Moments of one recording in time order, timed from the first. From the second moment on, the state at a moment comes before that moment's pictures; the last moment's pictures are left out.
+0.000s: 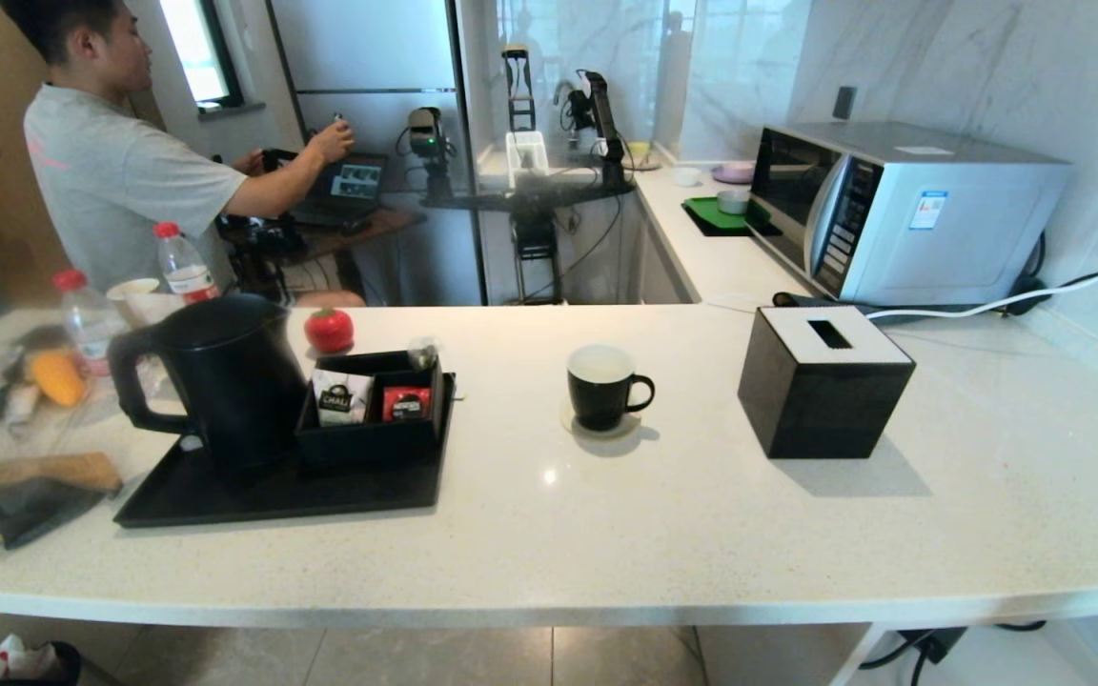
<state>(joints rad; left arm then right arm) 0.00 0.00 0.00 0.02 -0.03 0.08 0.00 0.00 0.00 0.01 -0.02 0.02</state>
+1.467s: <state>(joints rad) 0.00 0.00 -0.04 0.03 -0.01 0.02 0.00 0.00 0.00 0.01 -0.02 0.01</state>
